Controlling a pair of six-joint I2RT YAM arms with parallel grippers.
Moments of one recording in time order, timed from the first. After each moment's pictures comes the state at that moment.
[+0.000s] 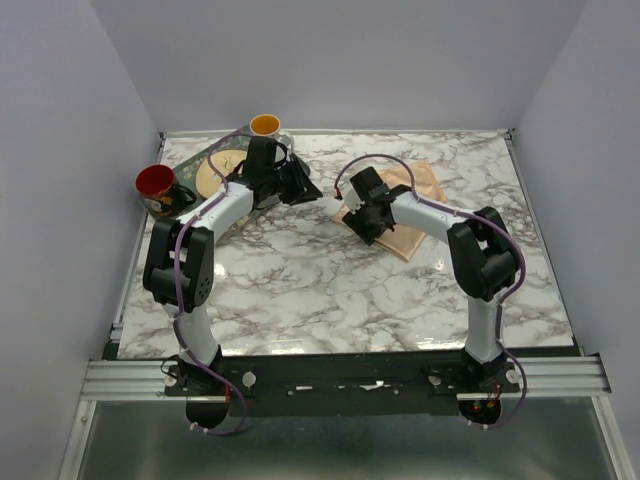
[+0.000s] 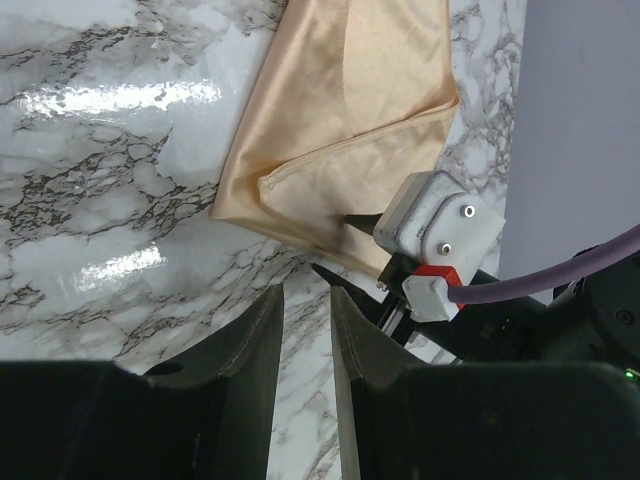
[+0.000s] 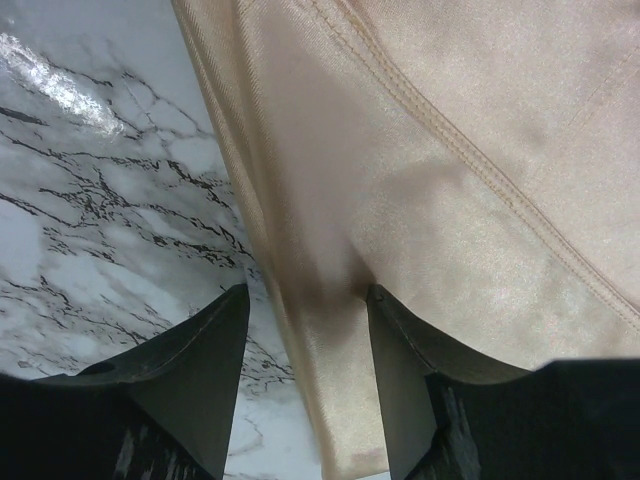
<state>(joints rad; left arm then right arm) -0.31 1.84 1.36 -0.19 0.51 -0.75 0.56 2.00 1.42 -0.55 0.06 -0.32</state>
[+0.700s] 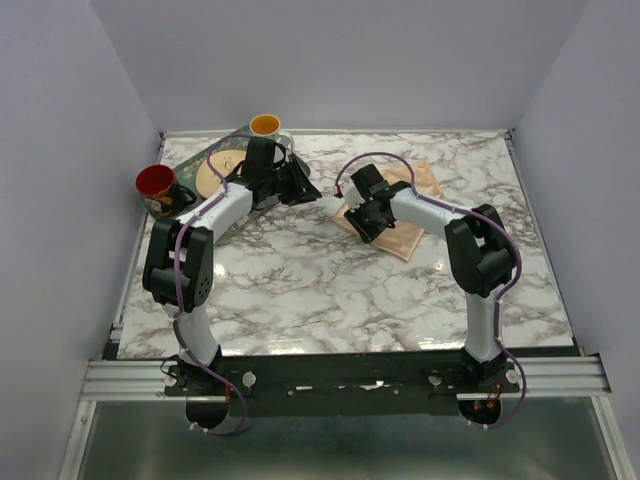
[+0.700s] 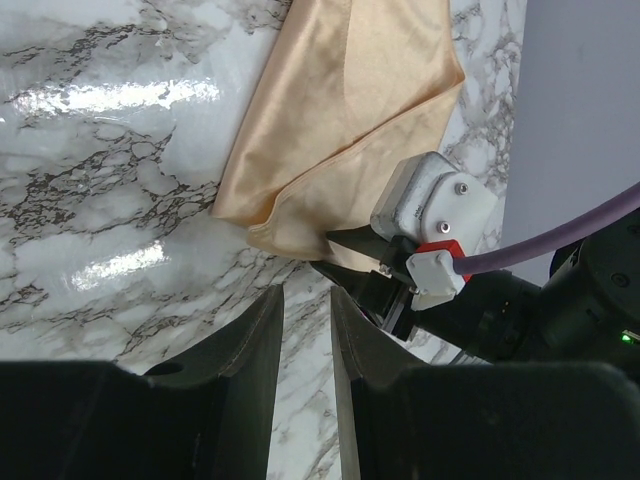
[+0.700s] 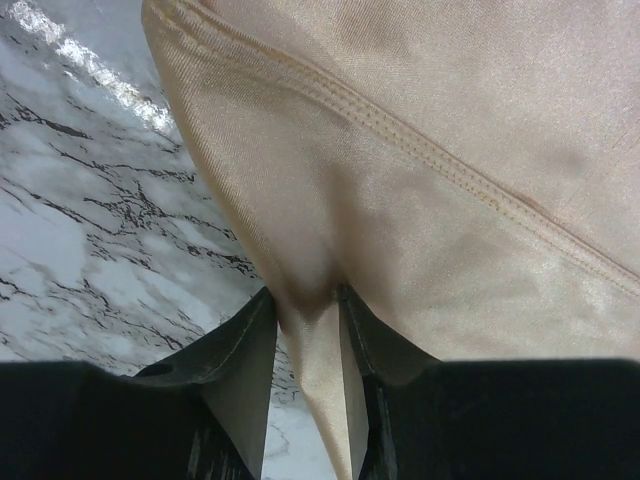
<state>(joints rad) -0.30 1.84 1.35 -0.18 0.52 -0.75 0.55 2.04 1.46 -0.59 -0.04 -0.28</state>
